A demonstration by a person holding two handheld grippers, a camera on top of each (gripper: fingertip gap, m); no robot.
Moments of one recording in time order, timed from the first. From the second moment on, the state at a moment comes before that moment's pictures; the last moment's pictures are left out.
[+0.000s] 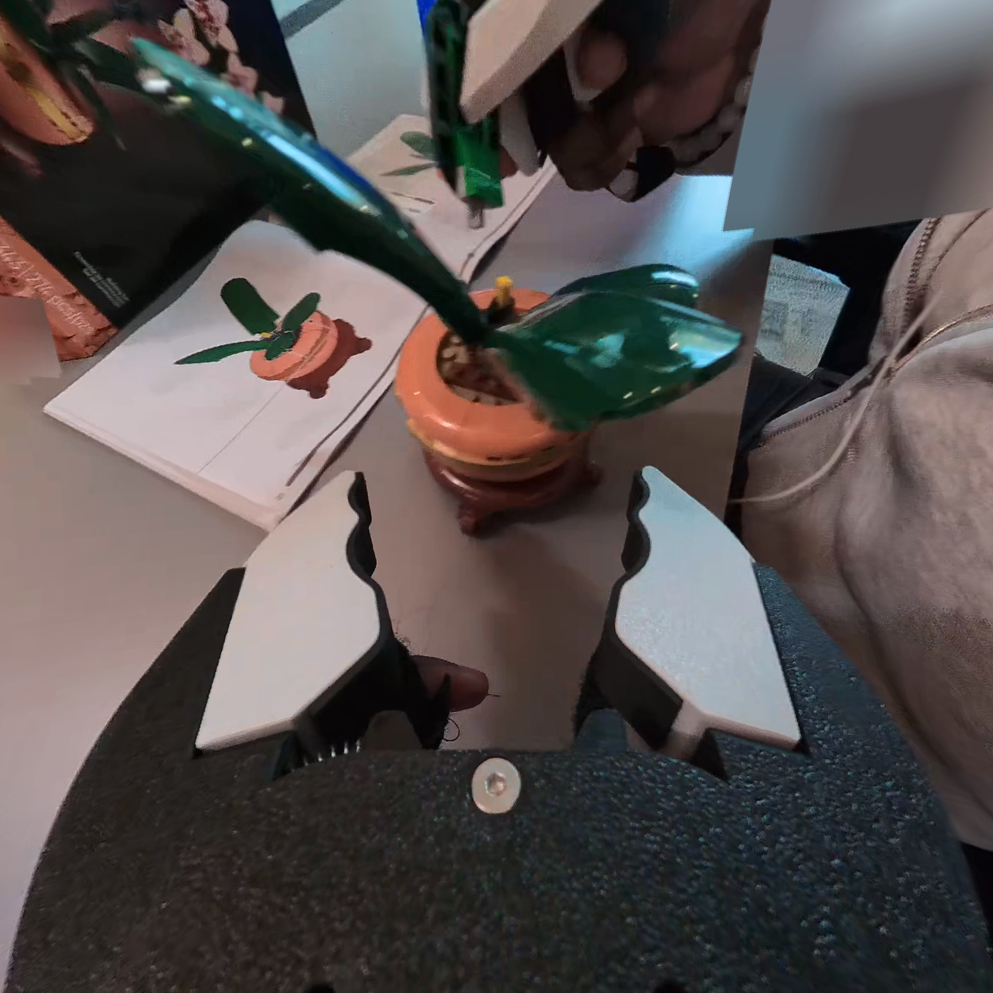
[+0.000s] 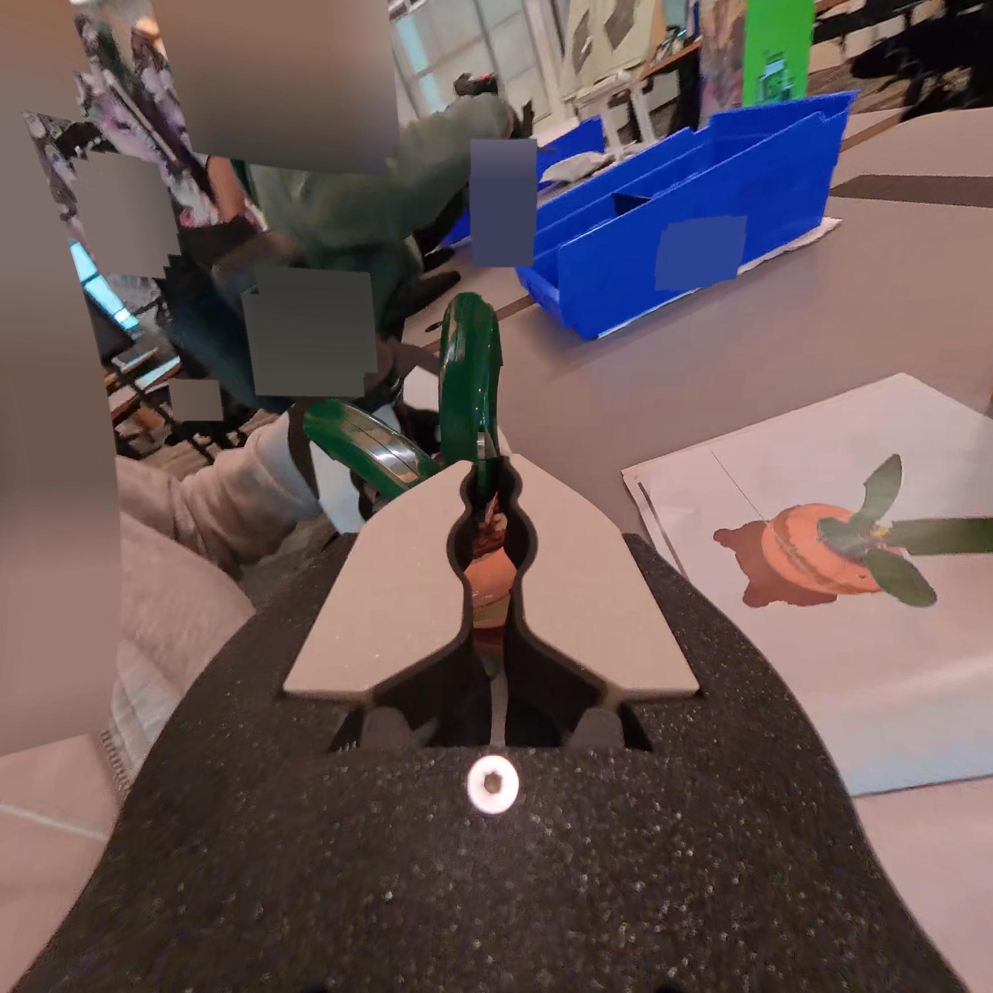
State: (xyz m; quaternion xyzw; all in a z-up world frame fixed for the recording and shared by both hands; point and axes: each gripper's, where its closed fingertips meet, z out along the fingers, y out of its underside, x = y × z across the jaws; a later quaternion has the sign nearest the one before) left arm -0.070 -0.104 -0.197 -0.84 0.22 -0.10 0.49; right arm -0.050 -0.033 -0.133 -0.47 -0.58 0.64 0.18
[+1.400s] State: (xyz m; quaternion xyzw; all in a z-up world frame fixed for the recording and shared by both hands) left arm -0.036 -0.047 -0.204 -0.82 0.17 -0.07 0.55; right arm -0.015 0.009 -0.177 -0.12 -0.83 0.41 0.35
